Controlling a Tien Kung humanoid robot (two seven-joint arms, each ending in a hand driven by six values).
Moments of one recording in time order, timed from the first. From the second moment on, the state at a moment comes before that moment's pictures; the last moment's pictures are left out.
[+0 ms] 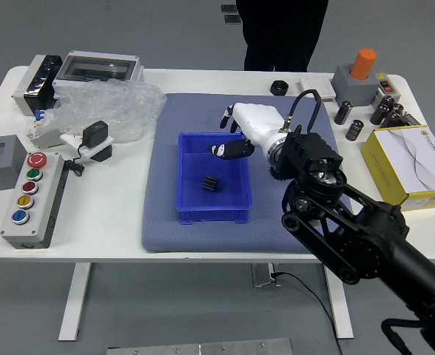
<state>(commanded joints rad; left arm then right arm) -0.07 0.07 -1.52 -0.18 1.52 -0.28 0.24 0.60 -0.07 0.92 1.45 -2.17 0.21 -0.57</state>
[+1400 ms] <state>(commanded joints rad) -0.09 0.07 -1.51 -0.18 1.51 -0.27 0.23 0.56 -0.22 0.97 1.20 -2.08 0.10 -0.47</state>
